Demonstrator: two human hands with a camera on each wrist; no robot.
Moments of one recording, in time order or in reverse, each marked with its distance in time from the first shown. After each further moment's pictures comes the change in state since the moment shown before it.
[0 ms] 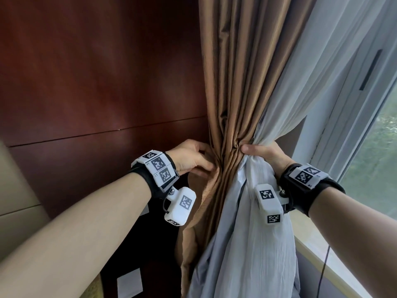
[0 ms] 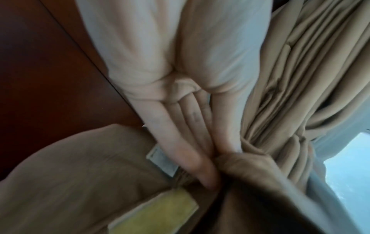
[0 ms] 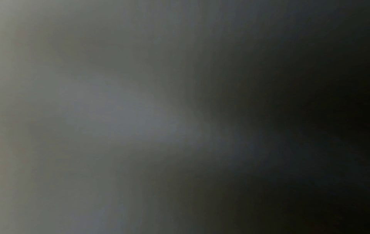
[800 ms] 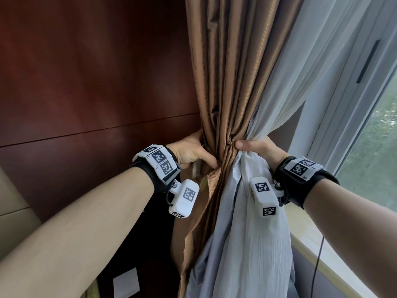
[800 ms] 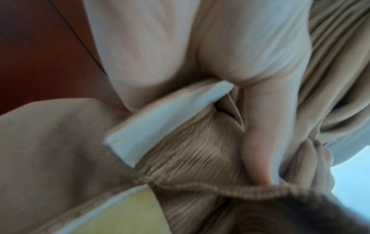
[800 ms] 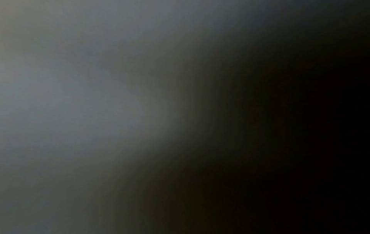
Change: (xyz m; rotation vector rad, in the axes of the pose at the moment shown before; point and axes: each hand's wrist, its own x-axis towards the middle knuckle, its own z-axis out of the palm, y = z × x) left_hand 0.001 0.011 0.005 -0.052 -0.103 0.209; right_hand -0.002 -0.007 0.011 0.073 -0.105 0.053
